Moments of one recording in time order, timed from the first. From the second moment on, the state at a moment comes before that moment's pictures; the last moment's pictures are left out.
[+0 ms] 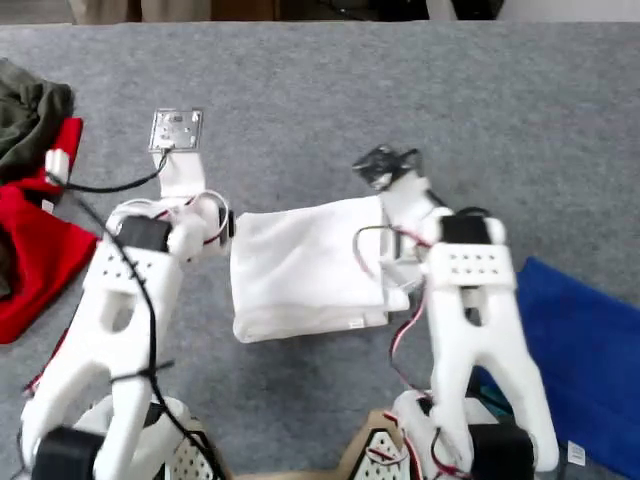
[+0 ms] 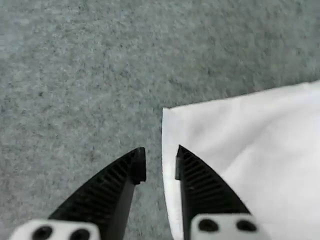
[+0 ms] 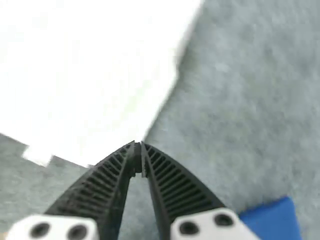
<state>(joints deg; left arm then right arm) 6.6 -27.0 39.1 51.2 0.4 -5.9 -26.2 43.4 65.5 26.0</state>
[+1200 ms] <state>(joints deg) 14.1 -9.1 35.9 42.6 20.8 -14.5 -26.8 50.3 61.8 18.9</state>
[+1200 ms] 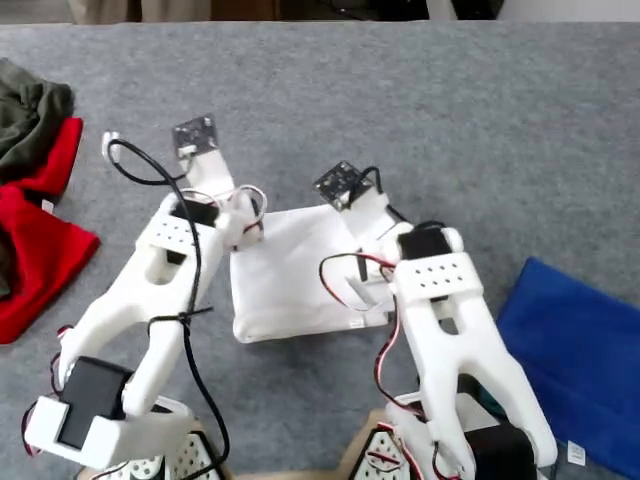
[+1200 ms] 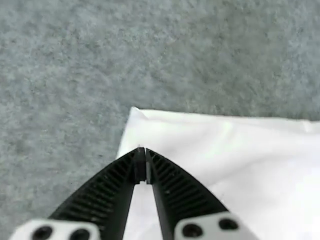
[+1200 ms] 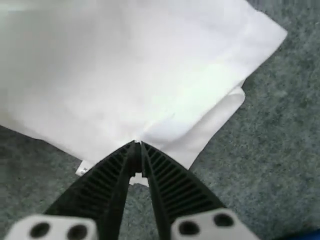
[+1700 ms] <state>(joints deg) 14.9 8.0 26.5 47.3 21.3 -2.8 -27.7 64.1 52.0 29.1</state>
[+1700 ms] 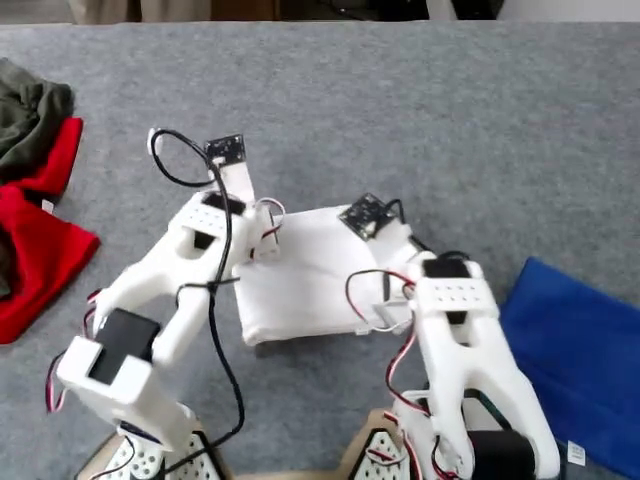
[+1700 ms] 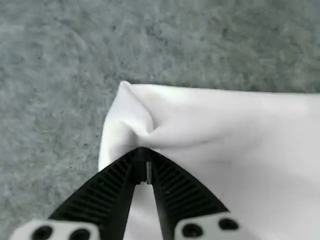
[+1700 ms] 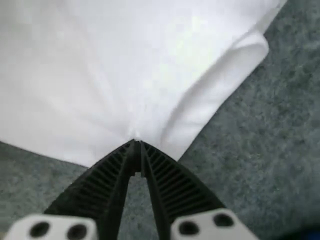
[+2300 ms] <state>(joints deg) 12.3 -7.6 22.1 58.8 15.6 -1.1 -34.6 51.7 61.8 33.0</state>
